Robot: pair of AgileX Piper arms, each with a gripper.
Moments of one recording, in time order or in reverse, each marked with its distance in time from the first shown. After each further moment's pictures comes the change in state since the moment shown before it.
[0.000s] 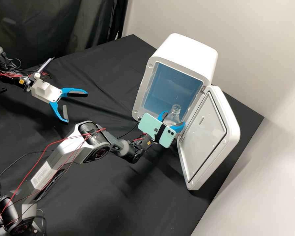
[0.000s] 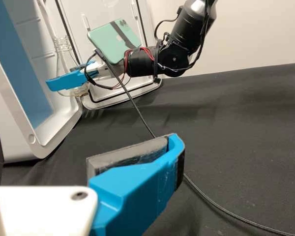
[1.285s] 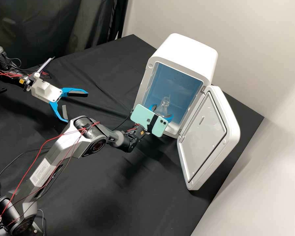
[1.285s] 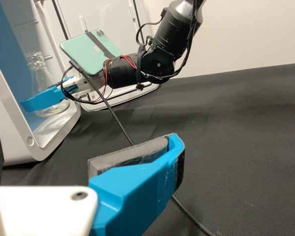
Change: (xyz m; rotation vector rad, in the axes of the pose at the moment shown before) left arm 0.000 0.001 -0.001 0.005 -0.012 0.002; right arm 0.012 -0.035 -0.040 0.034 0.026 -0.118
